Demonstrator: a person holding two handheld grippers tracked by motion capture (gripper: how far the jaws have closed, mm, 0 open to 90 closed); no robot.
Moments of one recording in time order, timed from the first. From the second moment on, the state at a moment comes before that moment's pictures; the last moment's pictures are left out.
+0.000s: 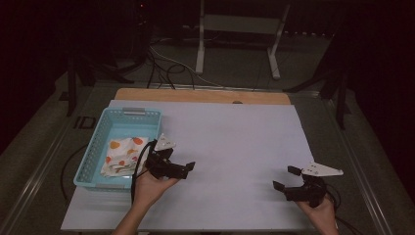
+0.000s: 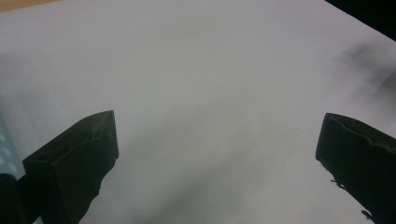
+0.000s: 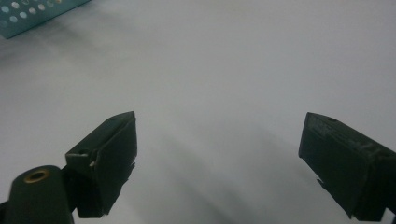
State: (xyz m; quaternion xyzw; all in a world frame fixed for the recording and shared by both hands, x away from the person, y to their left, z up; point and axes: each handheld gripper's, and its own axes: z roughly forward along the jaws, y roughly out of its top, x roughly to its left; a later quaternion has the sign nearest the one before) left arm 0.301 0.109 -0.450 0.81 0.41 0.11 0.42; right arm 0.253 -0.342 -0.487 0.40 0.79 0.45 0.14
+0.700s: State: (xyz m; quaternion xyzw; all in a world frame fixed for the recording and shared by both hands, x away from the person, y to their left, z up) left arm 0.288 0.072 -0.467 0.82 0.38 0.11 0.41; right arm 0.250 -0.343 -0.489 0.39 0.79 0.44 0.14
